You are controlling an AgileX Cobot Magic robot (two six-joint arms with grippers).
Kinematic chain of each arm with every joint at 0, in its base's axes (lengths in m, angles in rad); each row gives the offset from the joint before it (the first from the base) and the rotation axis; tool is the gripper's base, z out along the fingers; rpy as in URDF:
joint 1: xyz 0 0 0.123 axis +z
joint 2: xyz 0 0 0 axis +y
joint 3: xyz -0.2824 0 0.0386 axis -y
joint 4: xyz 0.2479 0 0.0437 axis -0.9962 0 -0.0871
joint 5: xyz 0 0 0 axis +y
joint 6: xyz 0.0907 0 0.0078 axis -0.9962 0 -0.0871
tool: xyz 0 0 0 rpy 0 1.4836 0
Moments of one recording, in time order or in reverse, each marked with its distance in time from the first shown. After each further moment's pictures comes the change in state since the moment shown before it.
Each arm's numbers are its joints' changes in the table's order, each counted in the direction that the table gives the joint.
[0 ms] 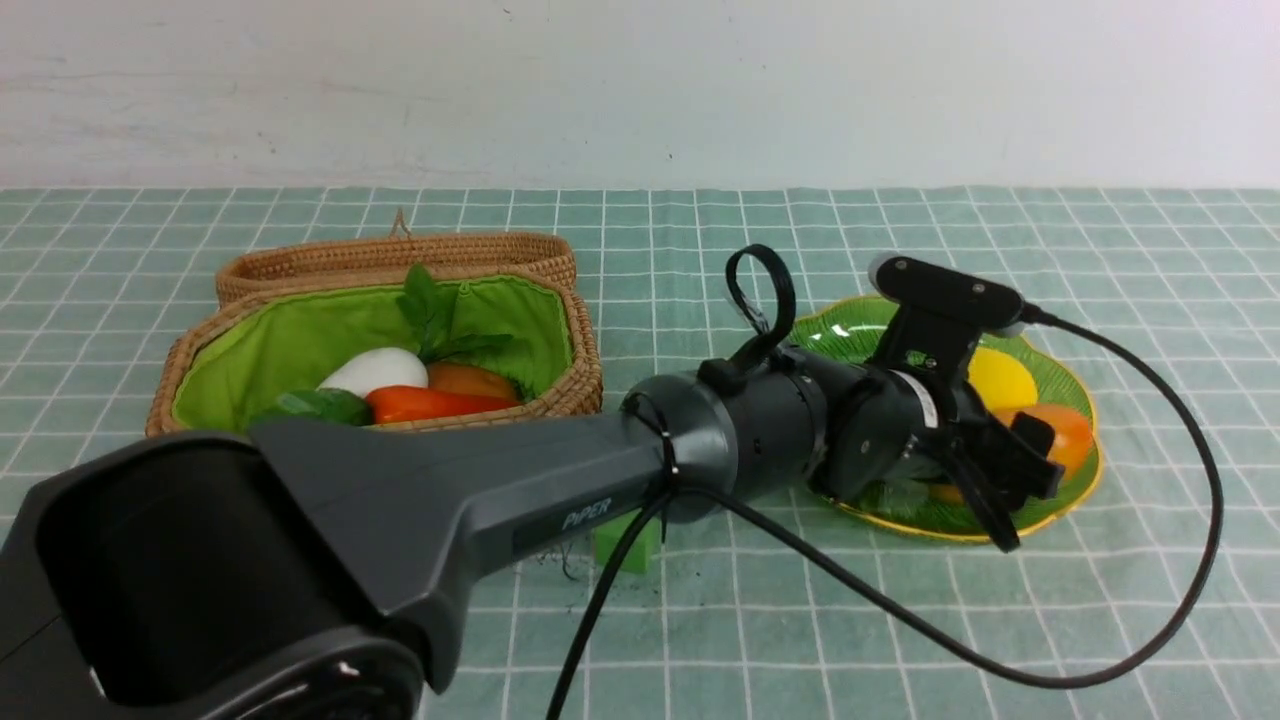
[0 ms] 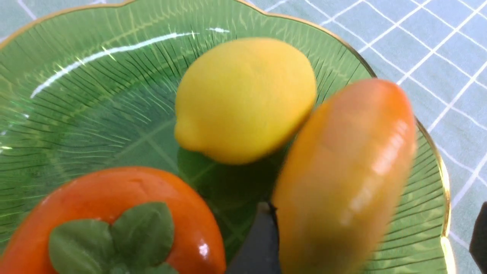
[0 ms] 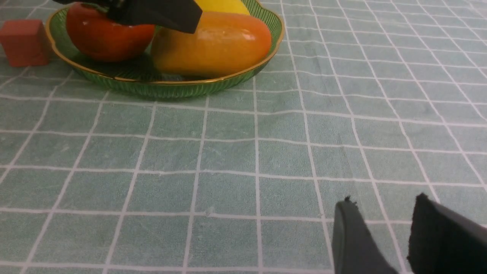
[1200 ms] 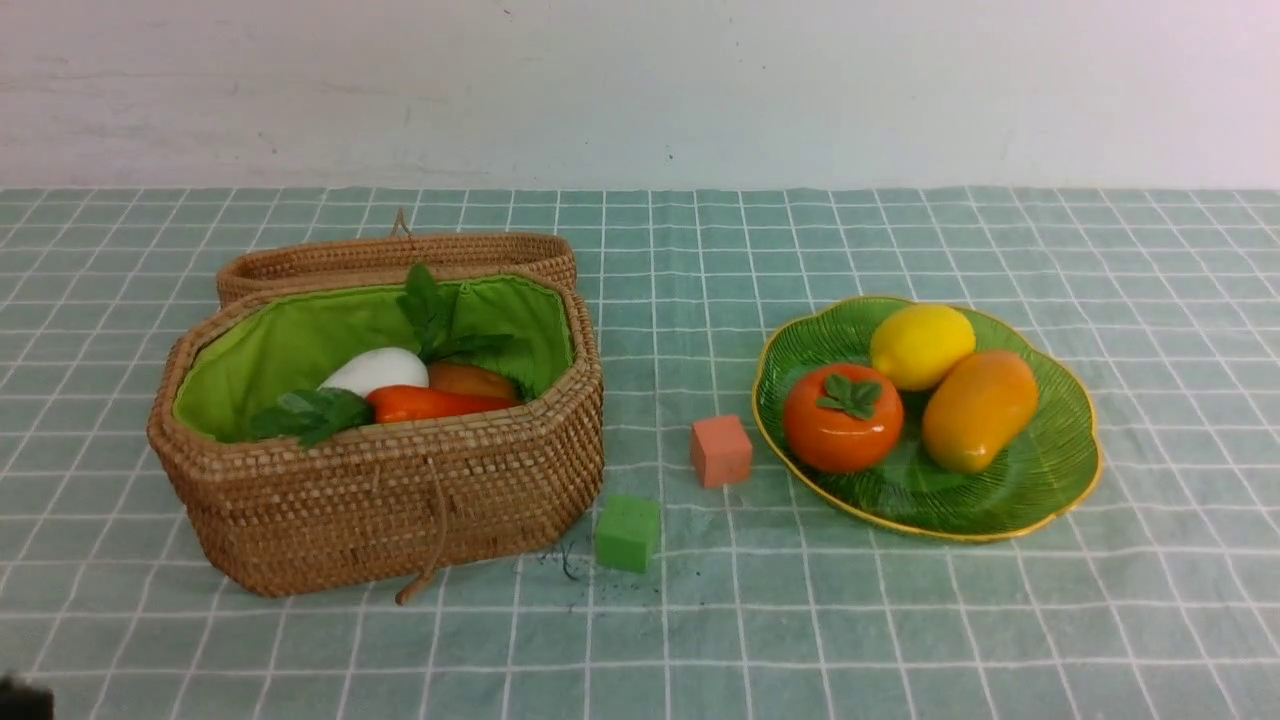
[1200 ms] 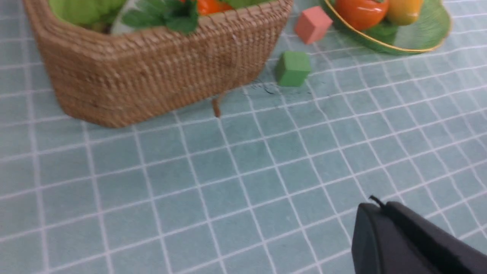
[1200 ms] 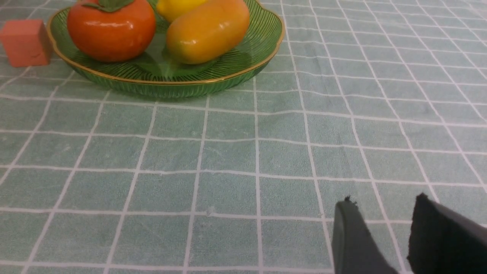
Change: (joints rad) right arm 0.000 0.000 0.000 -0.001 0.000 0.000; left arm 0.189 -1.875 -1.128 -0.199 0.774 0.393
